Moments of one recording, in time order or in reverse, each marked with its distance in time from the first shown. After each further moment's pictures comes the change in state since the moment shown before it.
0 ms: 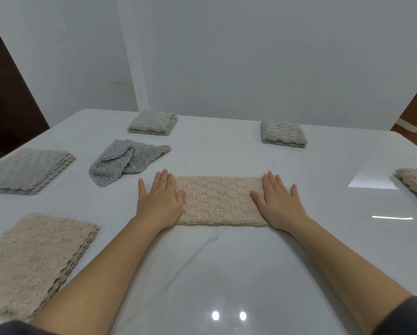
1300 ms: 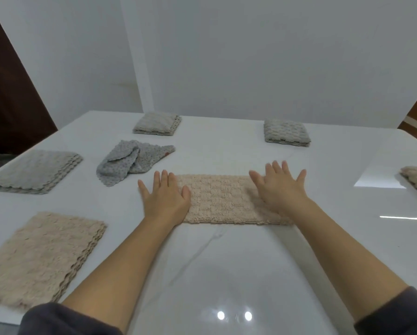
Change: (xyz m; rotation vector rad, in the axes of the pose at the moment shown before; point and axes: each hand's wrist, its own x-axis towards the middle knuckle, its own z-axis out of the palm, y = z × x) left_hand 0.002 0.008 0.008 0.012 0.118 -0.112; right_hand 0.010 -0.023 -0.033 -0.081 0.035 0.067
